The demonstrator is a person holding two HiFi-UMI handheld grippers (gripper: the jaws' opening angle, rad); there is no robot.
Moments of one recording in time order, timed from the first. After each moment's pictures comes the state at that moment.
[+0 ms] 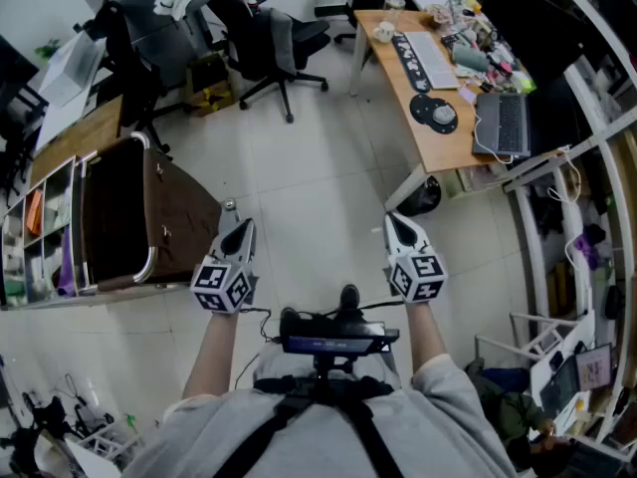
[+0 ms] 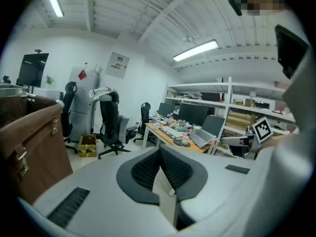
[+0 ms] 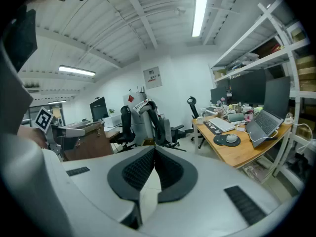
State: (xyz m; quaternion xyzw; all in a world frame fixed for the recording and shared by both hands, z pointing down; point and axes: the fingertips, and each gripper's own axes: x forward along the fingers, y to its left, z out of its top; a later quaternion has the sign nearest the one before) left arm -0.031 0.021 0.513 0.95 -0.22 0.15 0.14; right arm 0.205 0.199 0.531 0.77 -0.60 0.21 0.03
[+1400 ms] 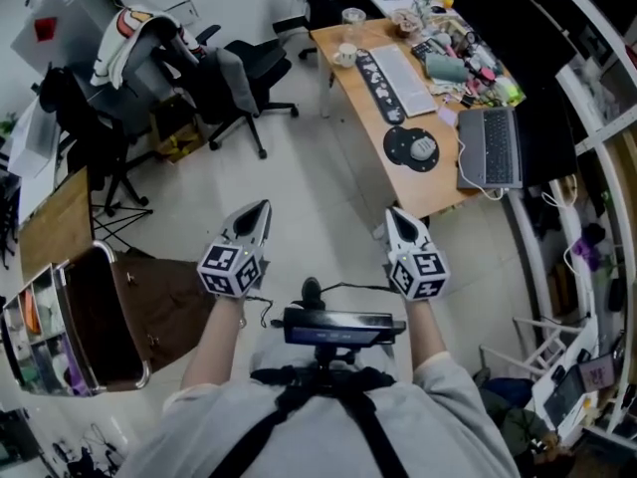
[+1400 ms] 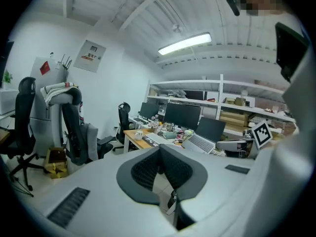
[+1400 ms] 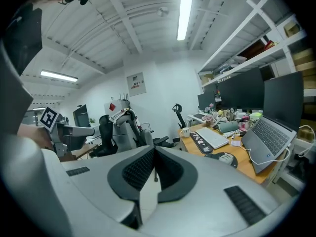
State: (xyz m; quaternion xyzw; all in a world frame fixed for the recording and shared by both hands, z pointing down) left arm 0.251 -0.110 0.491 0.98 -0.12 0.14 0.12; right arm 0.418 0.081 0.521 0.81 -0.56 0.20 0.00
